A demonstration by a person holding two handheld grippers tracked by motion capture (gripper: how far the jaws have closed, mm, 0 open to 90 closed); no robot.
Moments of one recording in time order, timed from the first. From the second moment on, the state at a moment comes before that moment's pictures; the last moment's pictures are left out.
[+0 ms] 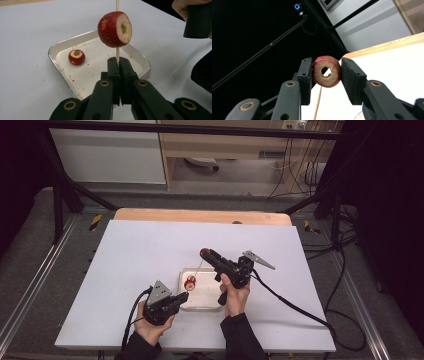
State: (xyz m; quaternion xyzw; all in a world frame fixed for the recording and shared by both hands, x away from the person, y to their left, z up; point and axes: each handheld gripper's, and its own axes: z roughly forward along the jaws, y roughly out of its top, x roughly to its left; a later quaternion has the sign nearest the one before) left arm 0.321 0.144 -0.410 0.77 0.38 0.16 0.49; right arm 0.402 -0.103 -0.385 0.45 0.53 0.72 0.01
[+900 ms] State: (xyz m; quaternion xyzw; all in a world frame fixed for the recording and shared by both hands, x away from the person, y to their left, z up) left arm 0.331 0.135 -0.403 0.75 0.40 0.15 0.50; right arm 0.393 -0.092 -0.399 0.44 0.55 0.71 -0.01
